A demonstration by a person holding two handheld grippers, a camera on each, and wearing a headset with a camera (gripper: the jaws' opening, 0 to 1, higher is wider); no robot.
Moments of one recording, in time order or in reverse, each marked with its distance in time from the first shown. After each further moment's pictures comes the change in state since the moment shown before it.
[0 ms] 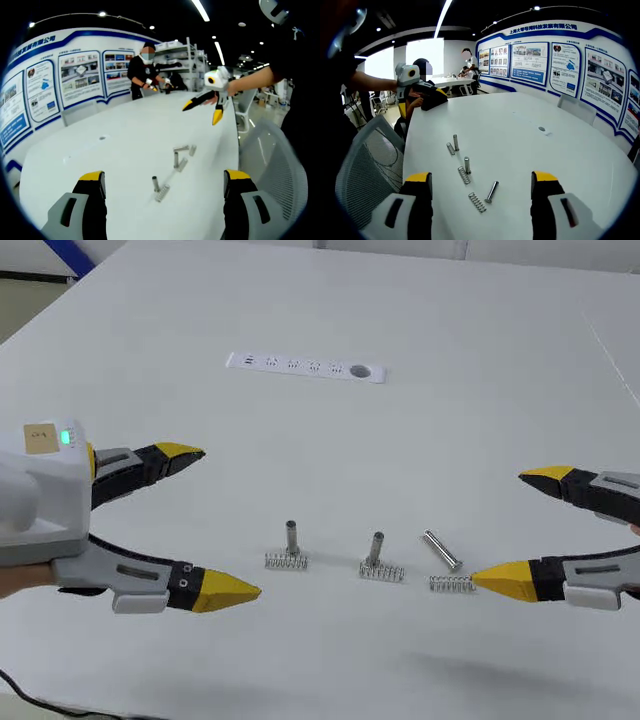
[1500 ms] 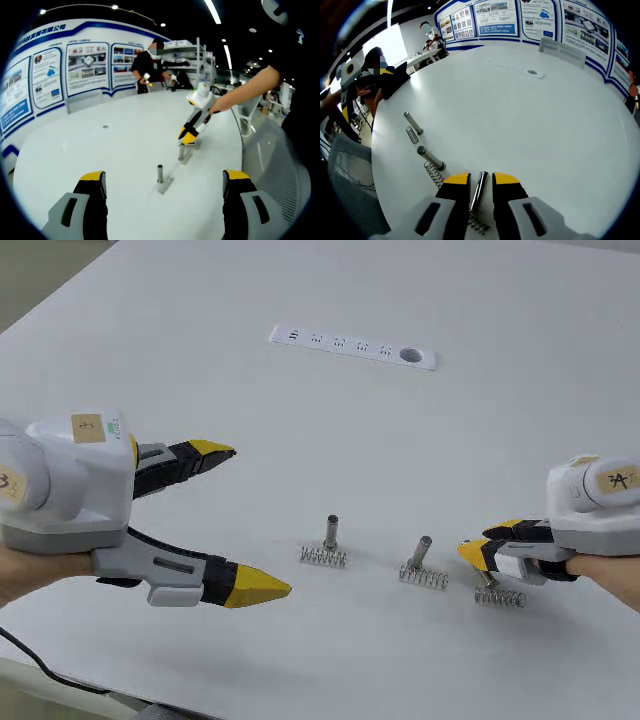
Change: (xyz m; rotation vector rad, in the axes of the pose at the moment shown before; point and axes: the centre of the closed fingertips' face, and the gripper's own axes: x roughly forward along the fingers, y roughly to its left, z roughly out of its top) left arm 0.004 0.014 -0.027 -0.084 0.019 0.010; right arm 0.105 -0.026 -0.076 0.304 0.350 -0.131
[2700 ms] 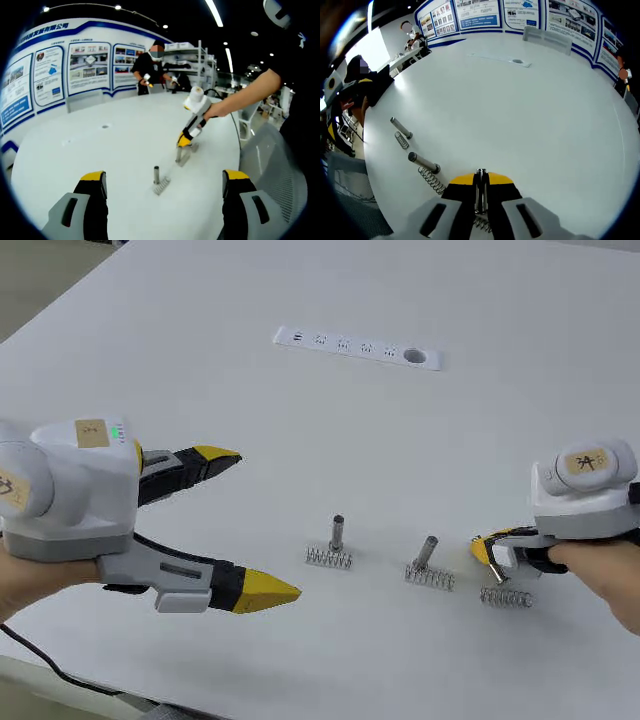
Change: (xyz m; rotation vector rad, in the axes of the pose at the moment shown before) left arm -0.006 -0.007 0.004 -0.031 -0.025 -0.003; right arm -0.005 -0.005 -0.007 0.104 0.057 -0.095
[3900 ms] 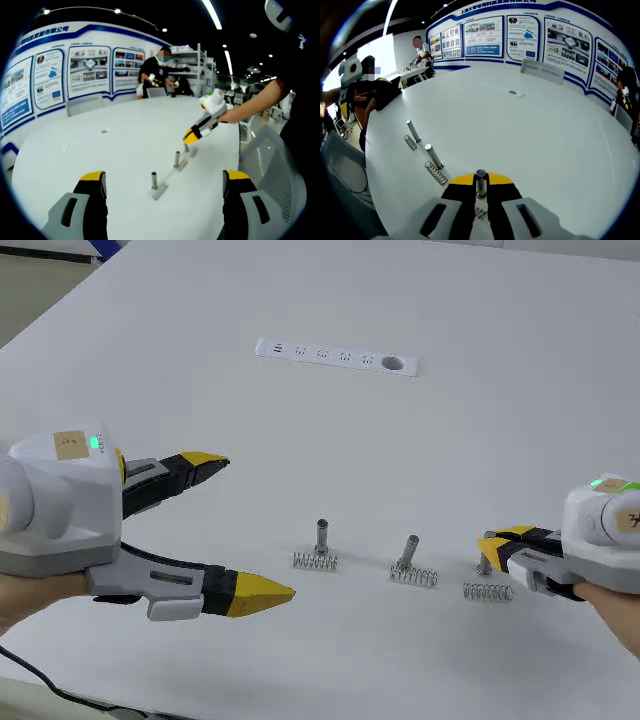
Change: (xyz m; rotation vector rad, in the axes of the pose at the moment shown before) left arm 0.004 -0.006 0.010 0.015 -0.021 0.002; right arm -0.040 -0.005 0.002 -0.087 -0.278 -0.055
